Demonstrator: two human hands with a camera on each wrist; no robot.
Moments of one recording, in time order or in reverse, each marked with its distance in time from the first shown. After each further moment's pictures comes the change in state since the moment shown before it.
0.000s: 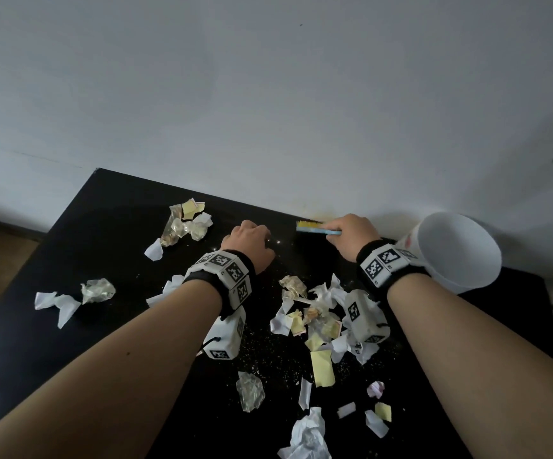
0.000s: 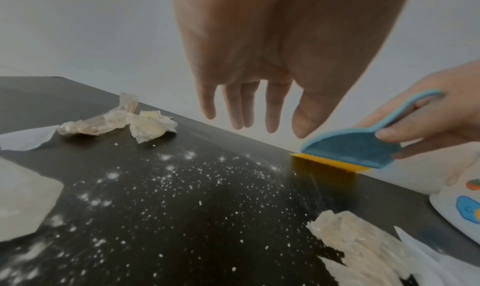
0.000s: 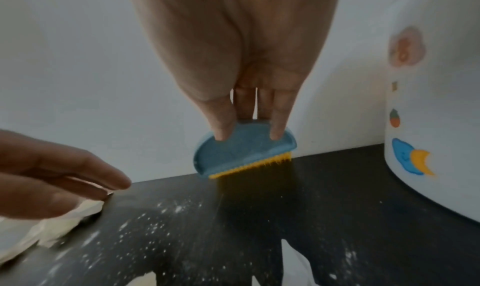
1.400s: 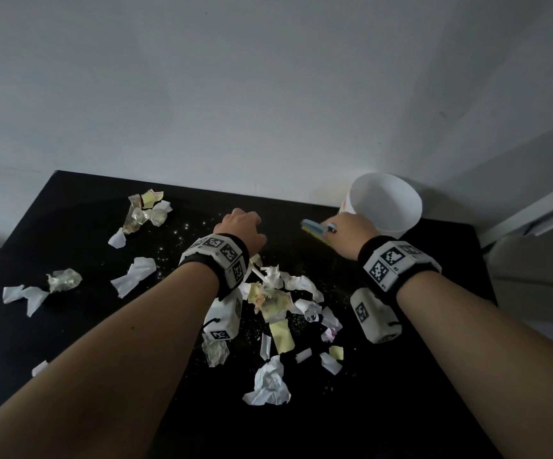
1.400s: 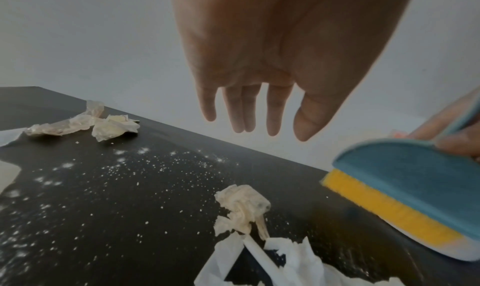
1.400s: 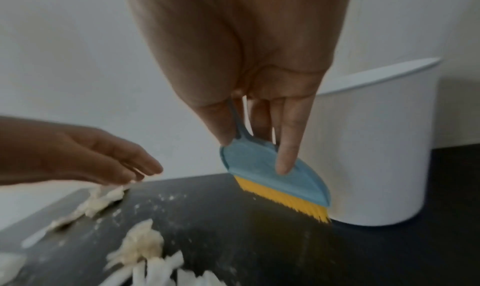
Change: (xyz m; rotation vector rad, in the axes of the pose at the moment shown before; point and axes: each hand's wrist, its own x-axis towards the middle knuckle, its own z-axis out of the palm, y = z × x) left_hand -0.045 0.070 0.022 0.058 -0.020 0.039; right_hand -0.093 0.063 -0.016 -0.115 -0.046 0.079
